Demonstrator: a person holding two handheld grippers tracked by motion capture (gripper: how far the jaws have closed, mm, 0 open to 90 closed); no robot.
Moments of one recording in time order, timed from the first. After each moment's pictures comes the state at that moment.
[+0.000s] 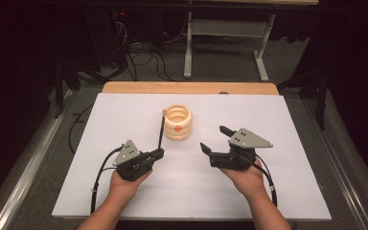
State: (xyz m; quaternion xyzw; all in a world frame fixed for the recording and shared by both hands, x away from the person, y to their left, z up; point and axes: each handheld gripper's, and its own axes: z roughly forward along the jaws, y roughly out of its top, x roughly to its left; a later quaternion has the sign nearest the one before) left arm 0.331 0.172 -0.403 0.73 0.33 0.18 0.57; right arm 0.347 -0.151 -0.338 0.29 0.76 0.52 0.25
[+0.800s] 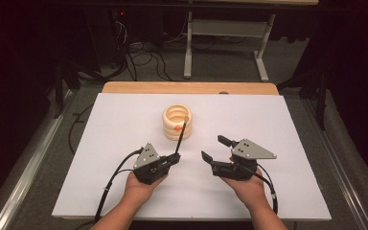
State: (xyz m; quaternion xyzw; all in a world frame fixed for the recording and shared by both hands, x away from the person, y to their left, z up) left arm 0.330 0.125 -0.416 0.76 0.30 0.16 0.55; right arm 0.330 -0.158 -0.356 0.29 0.75 0.55 0.23
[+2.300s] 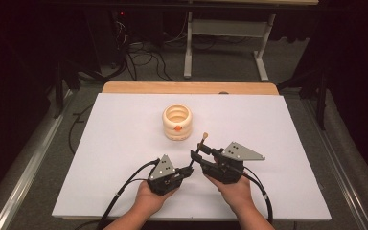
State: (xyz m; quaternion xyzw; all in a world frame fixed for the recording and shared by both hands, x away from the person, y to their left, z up) left arm 0.315 0.091 -0.433 0.79 0.26 0.14 0.54; right arm 0.327 -0.131 -0.370 0.30 0.73 0.60 0.15
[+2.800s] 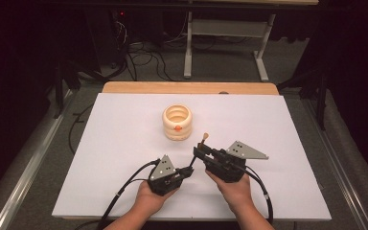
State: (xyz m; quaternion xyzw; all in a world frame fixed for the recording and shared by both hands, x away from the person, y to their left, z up) left arm 0.315 0.091 -0.434 0.79 0.26 0.14 0.54; right arm 0.330 -0.137 -0.372 0.32 0.70 0.62 0.12
